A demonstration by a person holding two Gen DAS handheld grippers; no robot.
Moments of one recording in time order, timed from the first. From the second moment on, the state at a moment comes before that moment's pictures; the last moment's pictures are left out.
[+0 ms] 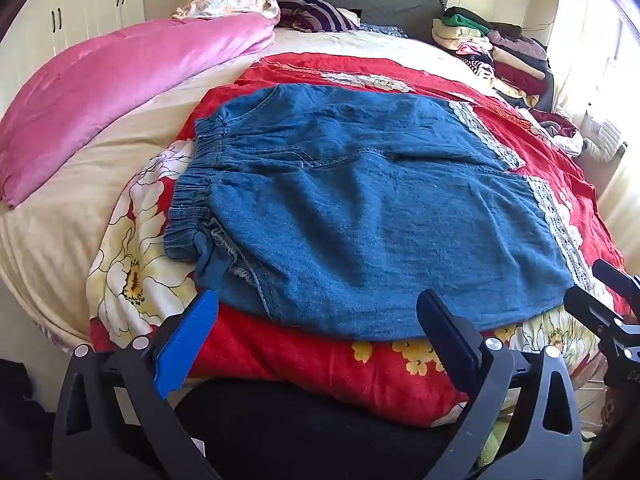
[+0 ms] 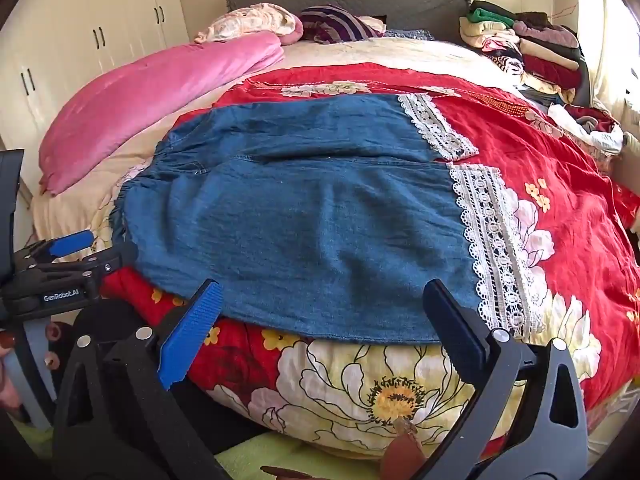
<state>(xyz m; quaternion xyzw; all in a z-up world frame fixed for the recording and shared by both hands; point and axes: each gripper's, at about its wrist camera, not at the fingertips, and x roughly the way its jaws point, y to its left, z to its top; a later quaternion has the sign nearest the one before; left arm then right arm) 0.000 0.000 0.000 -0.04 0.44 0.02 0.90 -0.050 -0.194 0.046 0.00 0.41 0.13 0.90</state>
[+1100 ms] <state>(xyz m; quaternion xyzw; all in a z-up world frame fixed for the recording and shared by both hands) -0.003 -0.004 -0.002 -0.03 0.44 0.02 0.90 -0.050 -0.193 0.050 -0.02 0.39 0.11 0.91</state>
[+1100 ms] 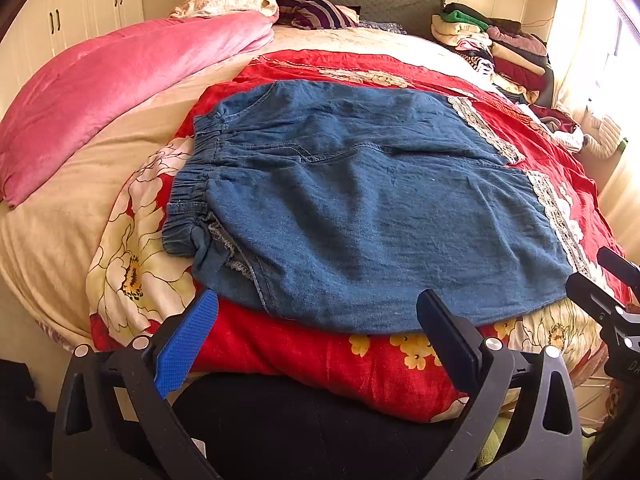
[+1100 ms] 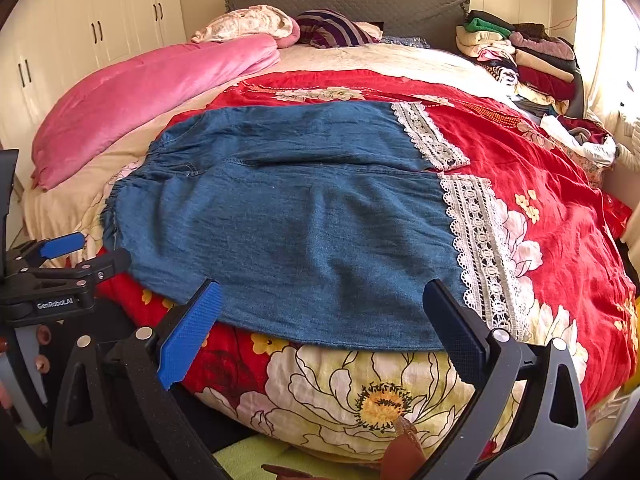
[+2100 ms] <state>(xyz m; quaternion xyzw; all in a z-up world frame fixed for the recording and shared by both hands) 0.001 -0.004 -0.006 -0.03 0.45 0.02 0.89 -0.045 -0.193 0.047 -0.03 0.40 0.11 0.91</state>
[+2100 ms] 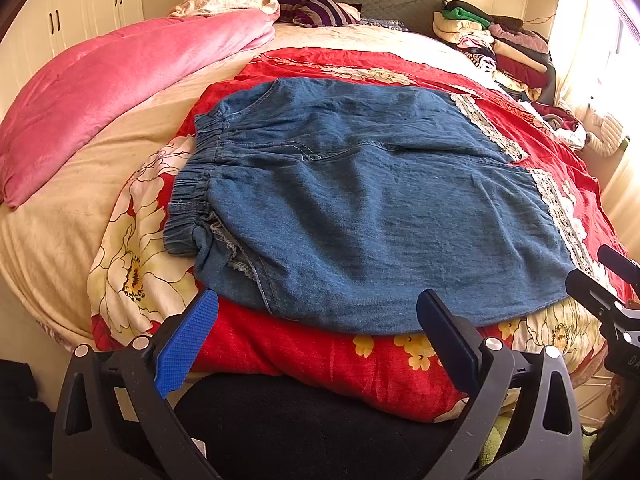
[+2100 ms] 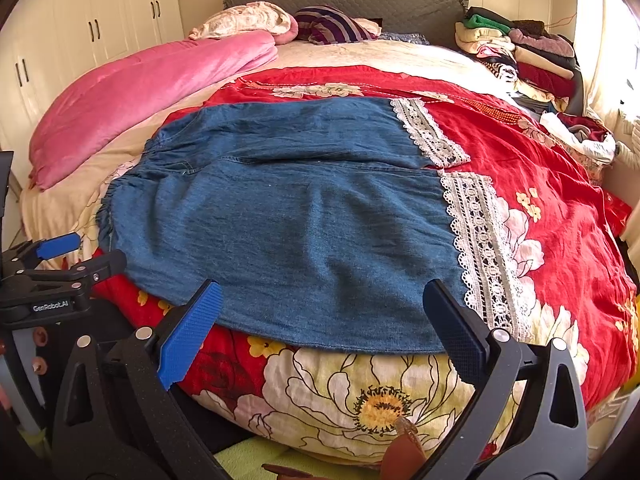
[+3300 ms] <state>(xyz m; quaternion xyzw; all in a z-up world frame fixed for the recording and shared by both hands) 0.085 0.078 0.006 -0.06 0.45 0.07 0.89 0.074 -0.147 0.054 -0.03 0.42 0.18 0.89</state>
